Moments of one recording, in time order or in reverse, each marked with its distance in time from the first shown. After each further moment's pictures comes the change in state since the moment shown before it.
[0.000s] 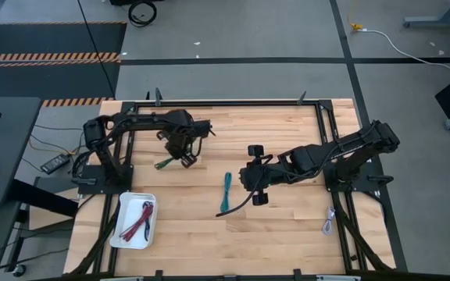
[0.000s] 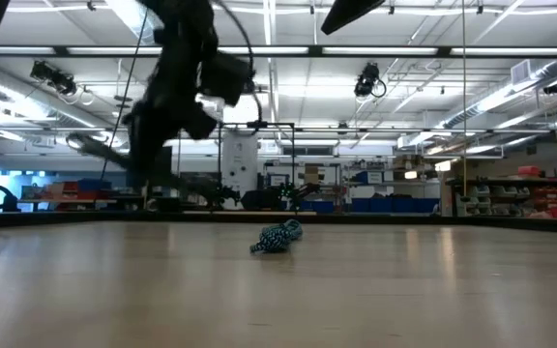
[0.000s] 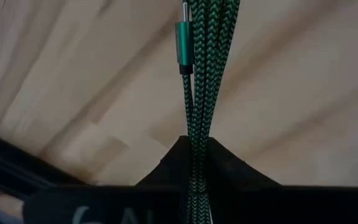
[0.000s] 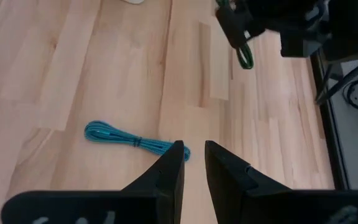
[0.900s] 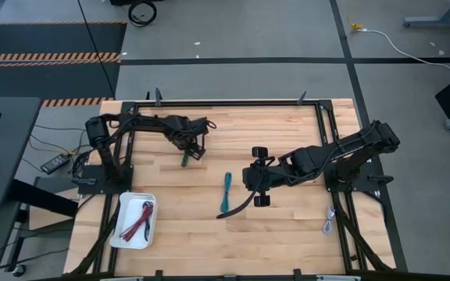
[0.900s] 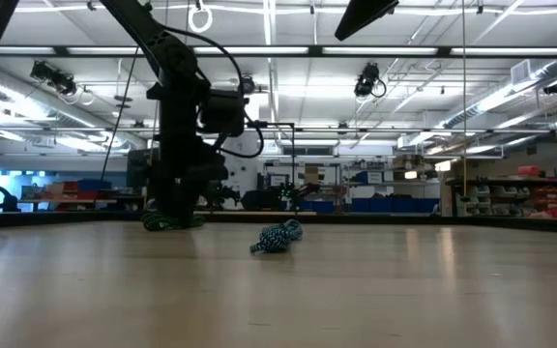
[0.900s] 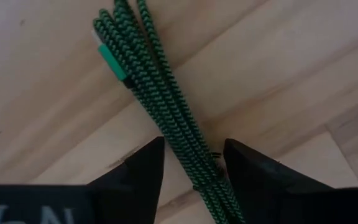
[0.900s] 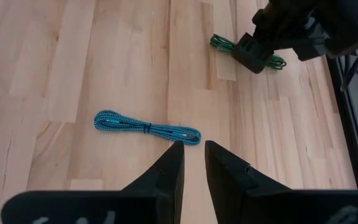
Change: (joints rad) left arm 0.101 0.040 -0.260 0.645 -0.160 -0.081; right arm 0.018 0.000 0.000 -0.067 -0.002 0.127
